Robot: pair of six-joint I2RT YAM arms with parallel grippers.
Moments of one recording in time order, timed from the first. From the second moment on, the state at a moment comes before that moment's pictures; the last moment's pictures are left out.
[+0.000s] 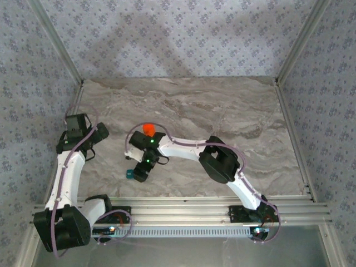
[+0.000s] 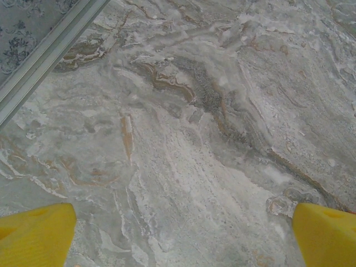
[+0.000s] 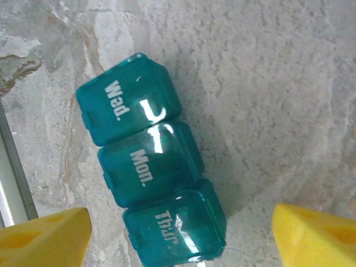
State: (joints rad) left arm 0.14 1.02 0.85 -0.67 -0.09 -0.38; right arm 1.10 2.25 1.79 -0.77 -0.33 -0.10
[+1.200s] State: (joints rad) left arm 0.16 1.02 0.85 -0.67 -0.05 -0.40; right arm 1.16 2.27 1.81 -0.75 -0.08 -0.20
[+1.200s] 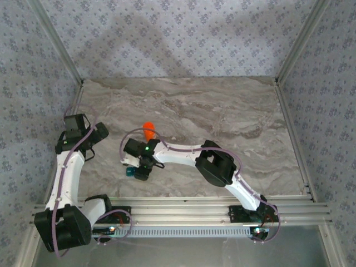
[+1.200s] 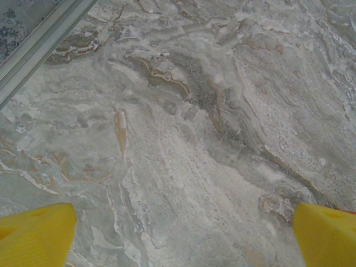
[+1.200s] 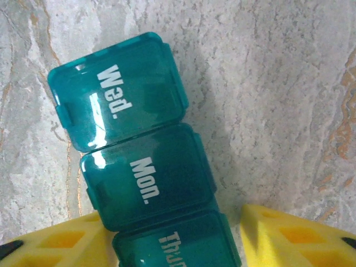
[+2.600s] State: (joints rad) left arm 0.16 1.05 0.84 -0.67 0.12 -0.48; right arm 0.95 1.87 1.19 -0.59 -0.02 0.09
